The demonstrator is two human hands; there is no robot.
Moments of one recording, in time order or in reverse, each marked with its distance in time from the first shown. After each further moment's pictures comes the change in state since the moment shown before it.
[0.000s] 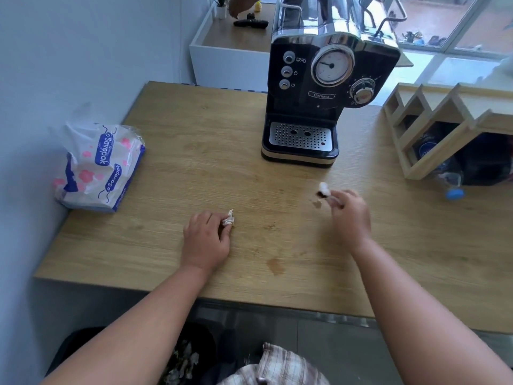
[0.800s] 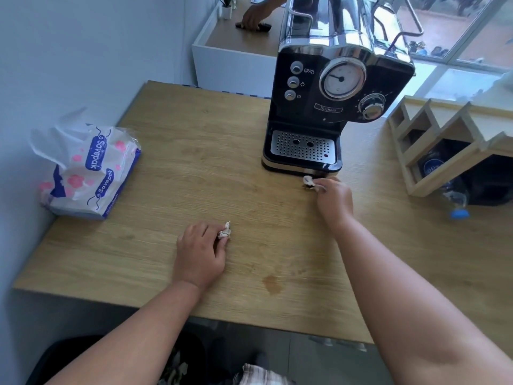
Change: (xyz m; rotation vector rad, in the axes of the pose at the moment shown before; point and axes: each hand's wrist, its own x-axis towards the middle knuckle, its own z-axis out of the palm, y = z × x) left_hand 0.001 0.001 0.002 -0.018 0.040 0.016; right_hand 0.072 -0.018 0.035 -0.035 -0.075 0.055
